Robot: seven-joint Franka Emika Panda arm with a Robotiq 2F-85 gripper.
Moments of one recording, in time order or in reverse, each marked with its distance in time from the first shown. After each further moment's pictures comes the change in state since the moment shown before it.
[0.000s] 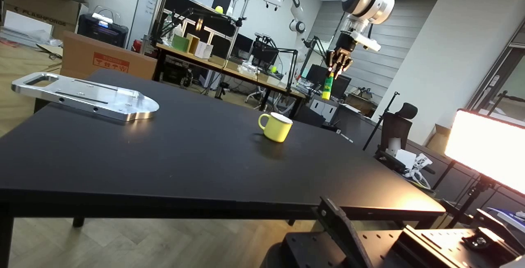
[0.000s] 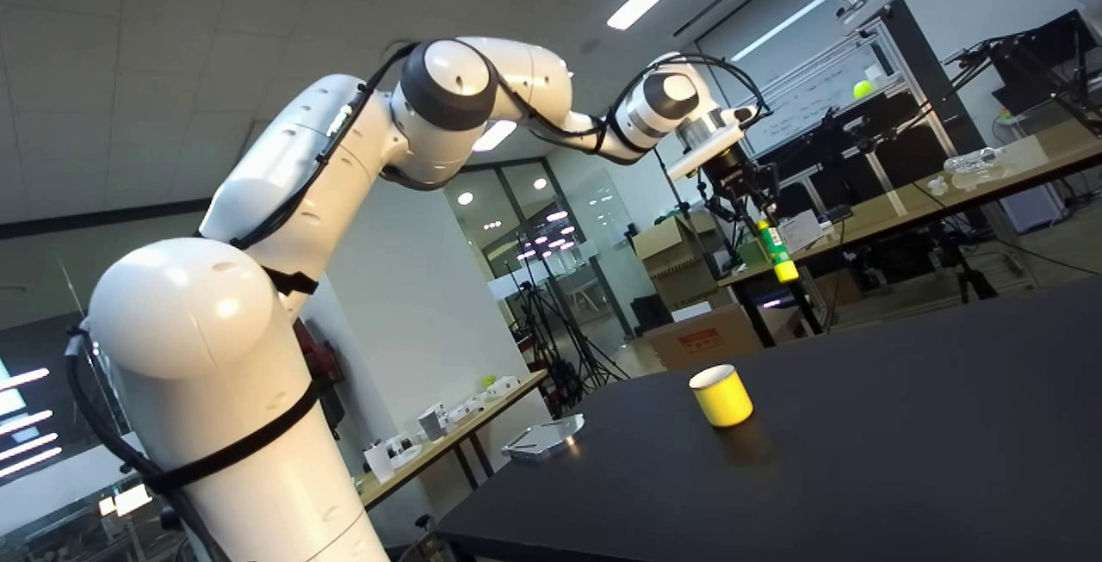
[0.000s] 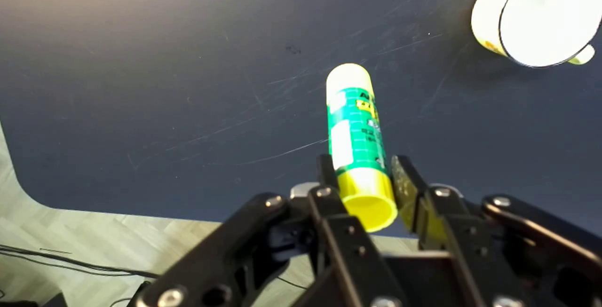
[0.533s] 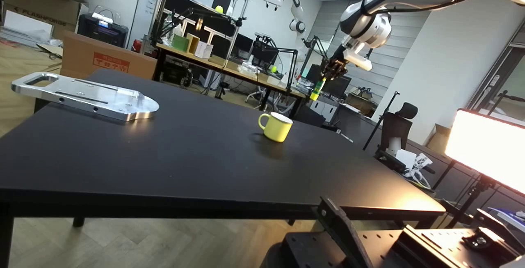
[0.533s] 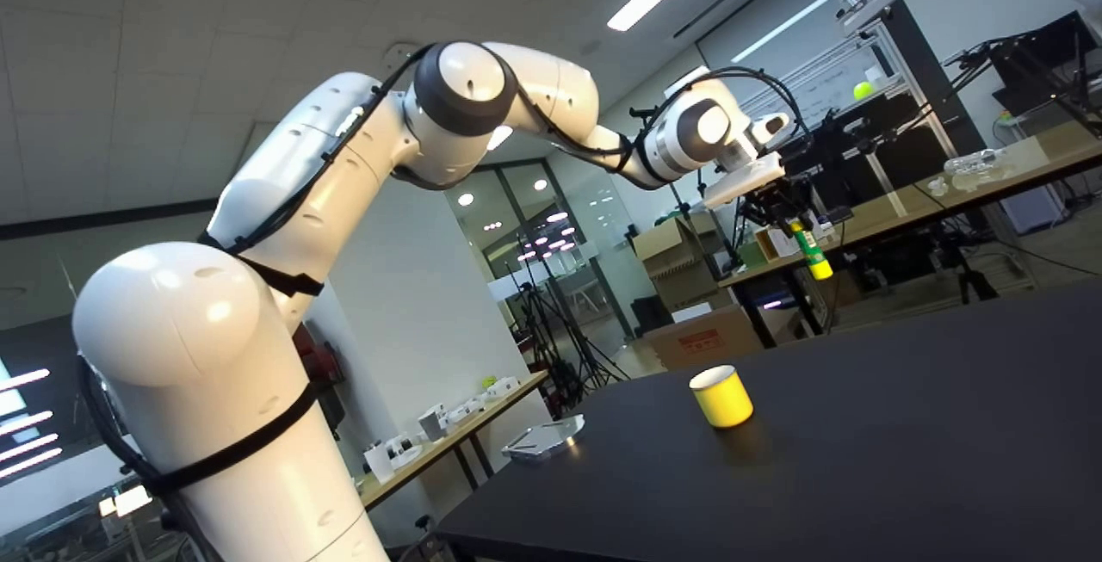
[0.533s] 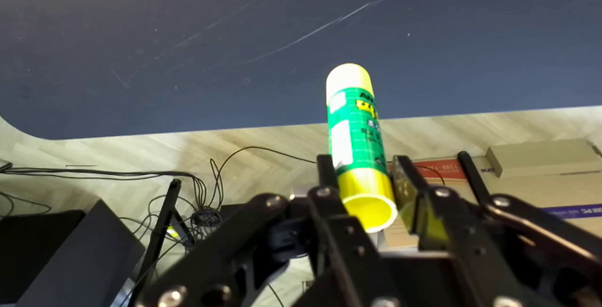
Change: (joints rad) arm -0.084 0.042 0.067 -0.137 0.129 0.513 0.008
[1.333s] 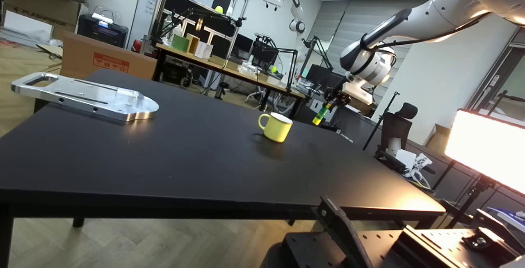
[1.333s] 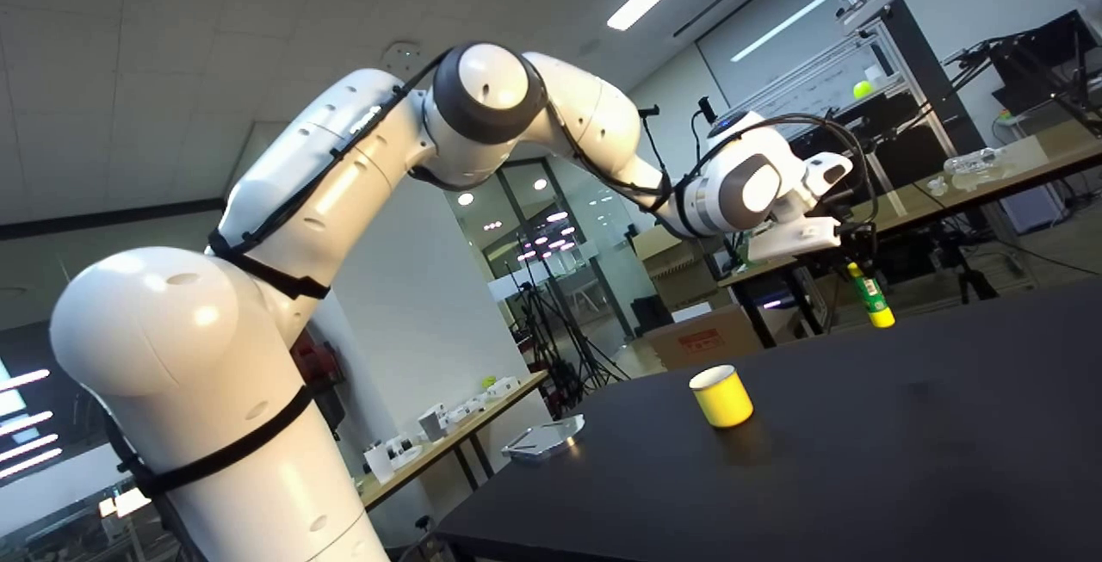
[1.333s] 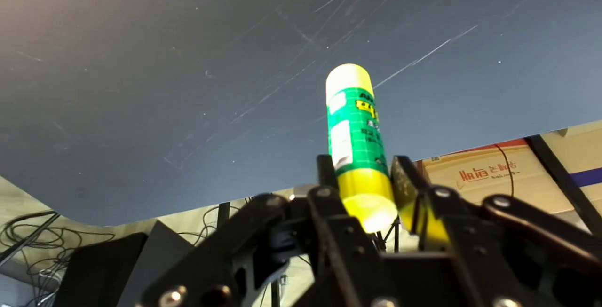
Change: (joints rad) arm -0.106 0.076 0.053 -0.184 0.054 0.330 0.043
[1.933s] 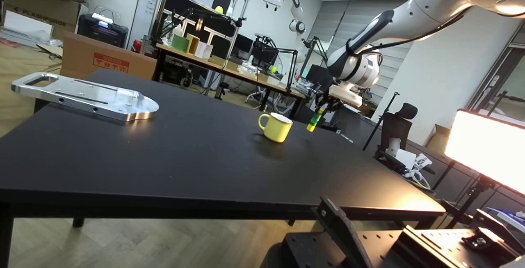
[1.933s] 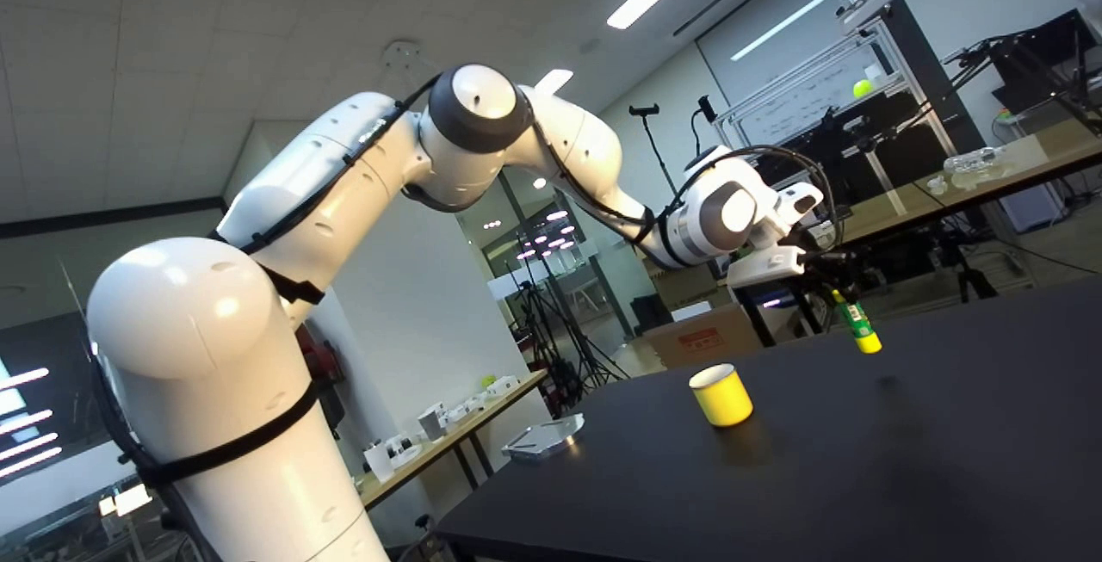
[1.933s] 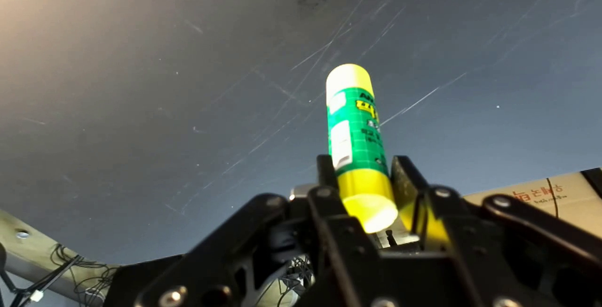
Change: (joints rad) arm 0.187 0.015 -0.163 -0.054 -0.035 0.019 0.226
